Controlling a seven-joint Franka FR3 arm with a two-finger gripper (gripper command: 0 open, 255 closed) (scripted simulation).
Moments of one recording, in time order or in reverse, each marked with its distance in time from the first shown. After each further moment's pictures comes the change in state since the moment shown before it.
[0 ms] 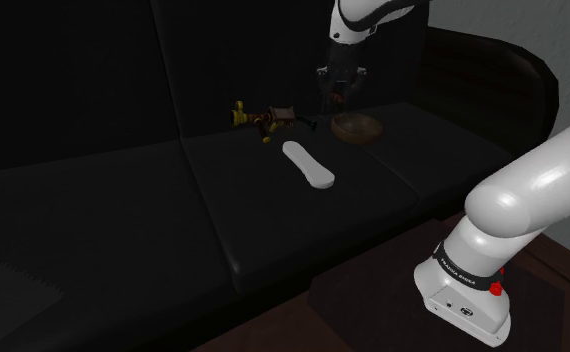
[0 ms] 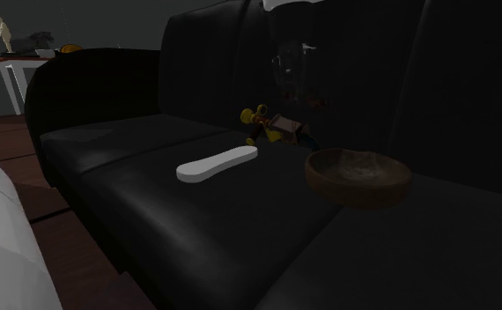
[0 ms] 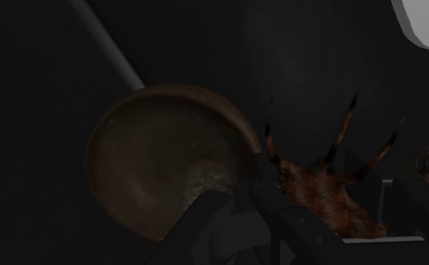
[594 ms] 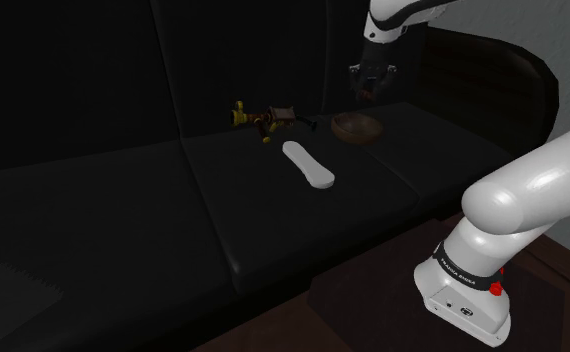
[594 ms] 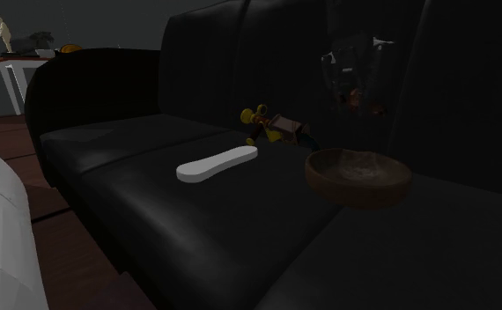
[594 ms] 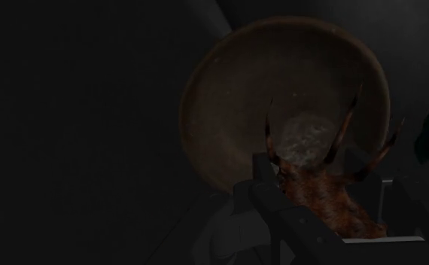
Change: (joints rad) arm -0.079 -0.050 -0.148 -0.057 -0.030 0.030 -0.211
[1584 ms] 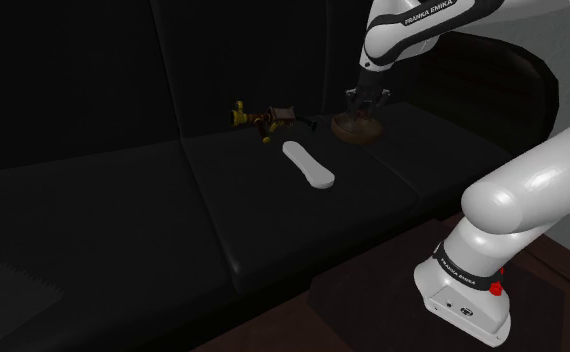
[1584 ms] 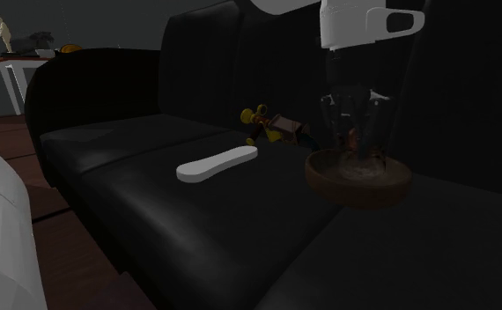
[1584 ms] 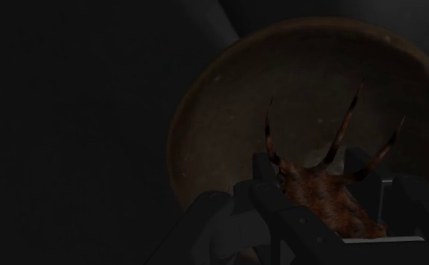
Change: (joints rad) arm -0.009 0.042 -0.008 -0.143 -0.017 0.185 0.009
